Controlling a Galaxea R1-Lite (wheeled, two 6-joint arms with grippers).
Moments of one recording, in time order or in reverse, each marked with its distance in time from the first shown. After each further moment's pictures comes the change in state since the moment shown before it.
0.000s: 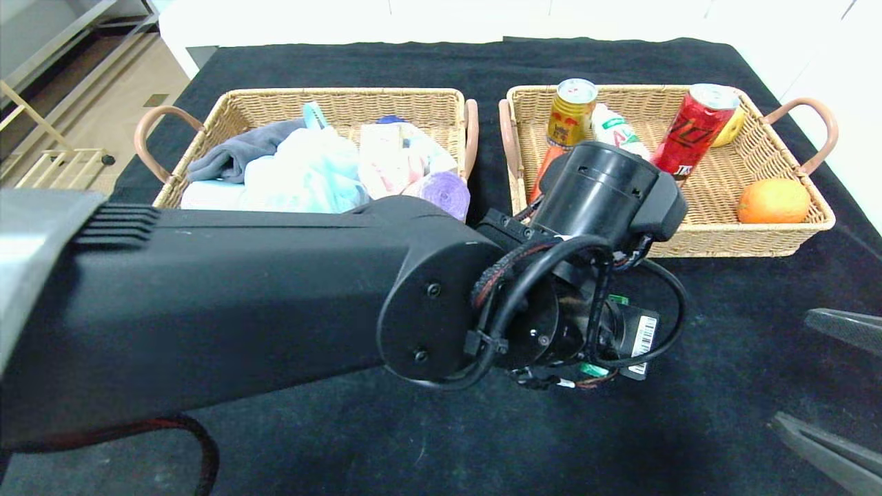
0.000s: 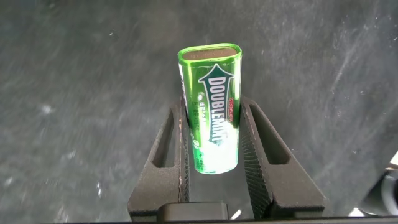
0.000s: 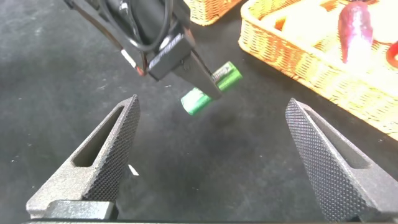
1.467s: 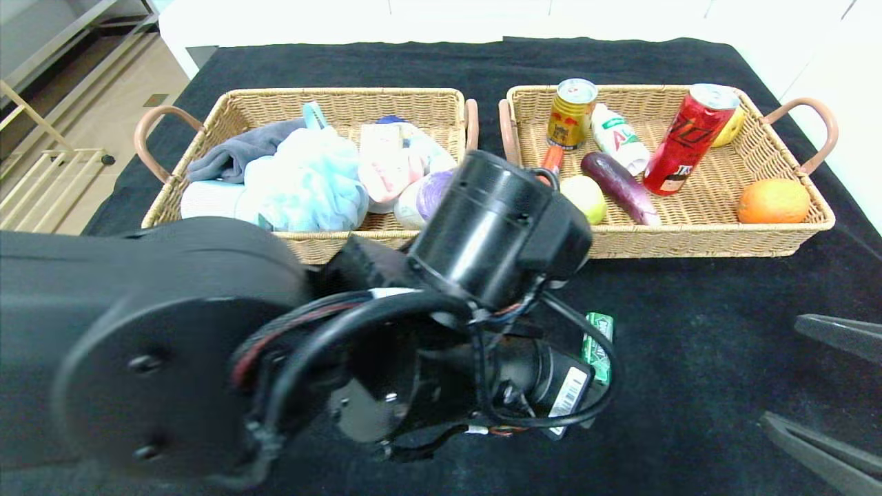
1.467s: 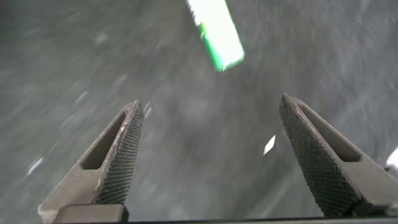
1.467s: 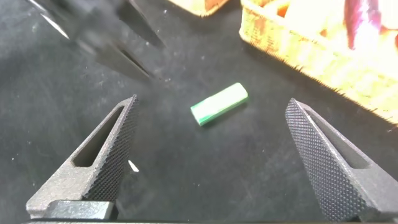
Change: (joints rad) left arm 0.006 -0.311 0.443 -0.122 0.019 0.163; right arm -0.008 0.025 0.007 0.005 0.002 0.013
